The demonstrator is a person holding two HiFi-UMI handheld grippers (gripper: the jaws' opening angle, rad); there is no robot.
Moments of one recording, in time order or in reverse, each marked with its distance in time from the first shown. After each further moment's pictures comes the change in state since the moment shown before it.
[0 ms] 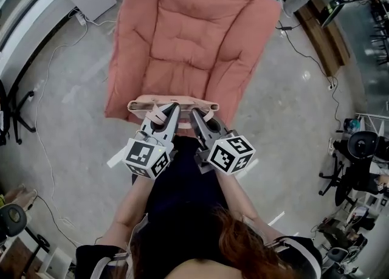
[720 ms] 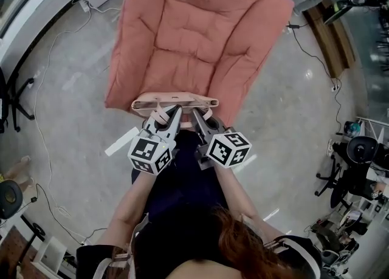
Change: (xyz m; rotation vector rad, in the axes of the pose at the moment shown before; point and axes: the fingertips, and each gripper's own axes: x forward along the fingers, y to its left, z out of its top) left arm 0.000 0.024 -0.056 -0.066 0.082 0.041; right arm 0.022 -0.031 -0.050 0.054 0.112 -0.030
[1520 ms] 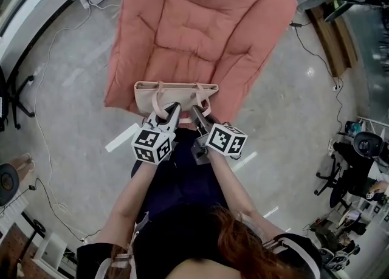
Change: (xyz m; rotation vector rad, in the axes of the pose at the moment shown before) left arm 0.024 0.023 -0.051 -0.050 0.103 0.037; right arm 0.016 -0.049 -0.031 0.249 0.054 -0.048
